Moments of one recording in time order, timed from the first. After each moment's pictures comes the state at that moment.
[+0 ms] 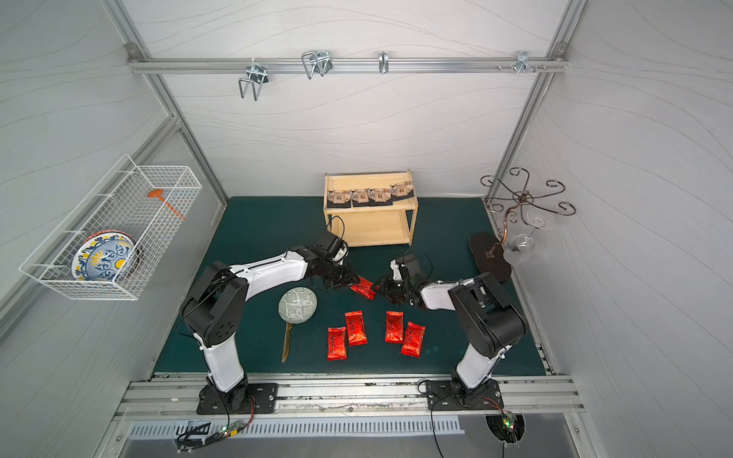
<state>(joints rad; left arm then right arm) -0.60 1.86 1.23 -0.46 0.37 -0.75 0.52 1.69 0.64 0.25 -0.51 0.92</state>
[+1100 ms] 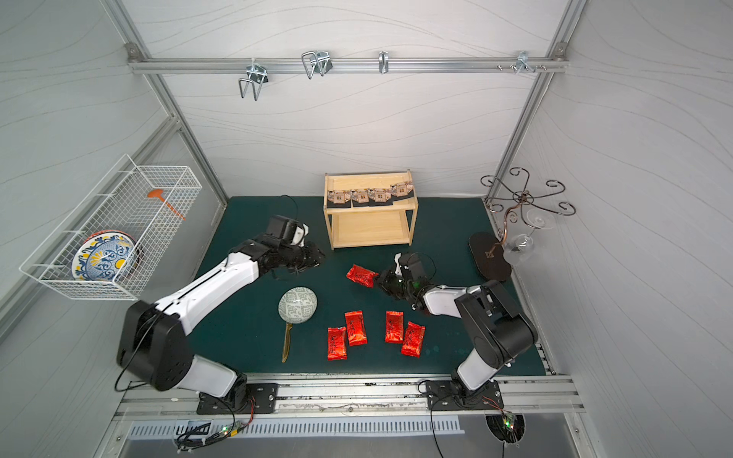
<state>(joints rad) -0.38 1.42 1.12 -0.56 0.30 -0.70 0.59 1.58 0.62 0.39 -0.32 1.12</state>
